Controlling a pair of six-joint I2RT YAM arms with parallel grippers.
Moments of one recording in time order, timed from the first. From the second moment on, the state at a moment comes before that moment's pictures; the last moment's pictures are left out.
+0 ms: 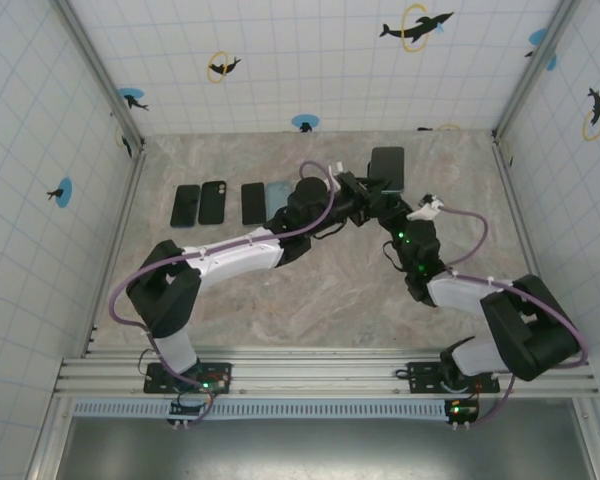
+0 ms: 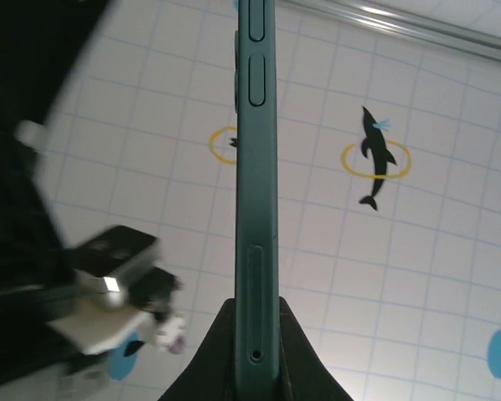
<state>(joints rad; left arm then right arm) -0.91 1.76 1.21 0.58 0.21 -1.80 0.48 1.36 0.42 0.91 0.30 0.95</state>
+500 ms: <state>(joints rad) -0.89 2.01 1.26 0.55 0.21 -1.71 0.16 1.15 0.42 0.57 0.13 0.88</state>
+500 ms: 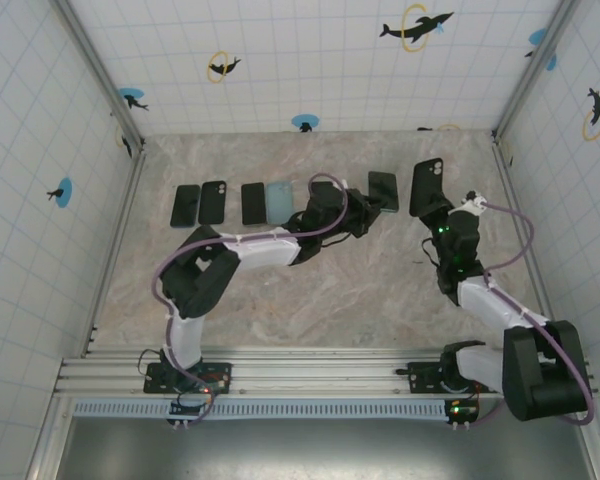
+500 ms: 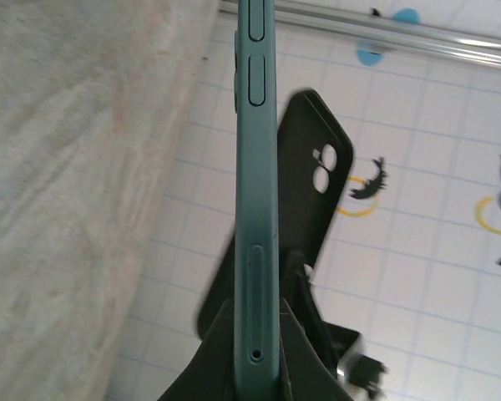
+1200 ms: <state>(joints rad) -0.87 2.47 1.71 0.54 0.20 -1.73 -0.04 1.14 0.40 0.49 -0.01 0.89</state>
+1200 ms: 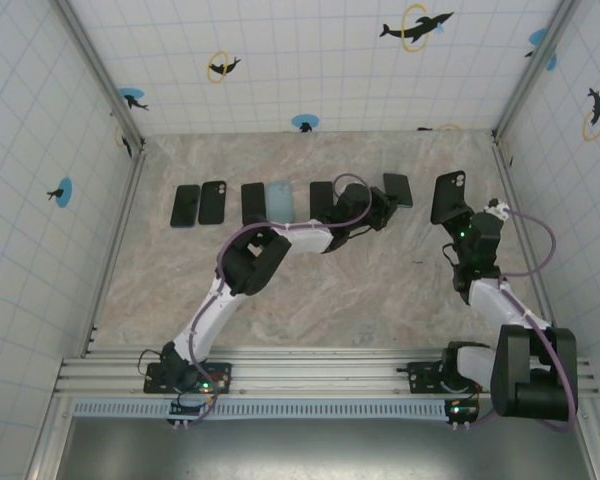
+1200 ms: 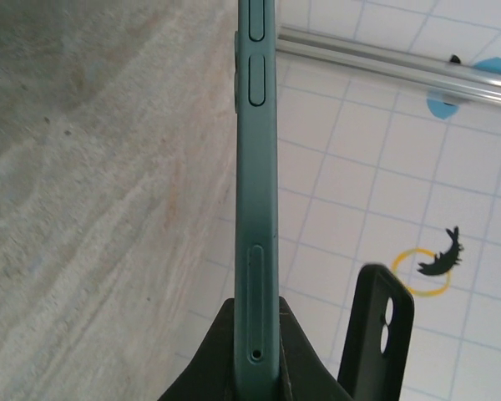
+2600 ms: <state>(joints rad) -0.84 2.56 1.86 0.27 0.29 -1.83 -0.06 1.16 0.35 0.52 -0.06 0.95</state>
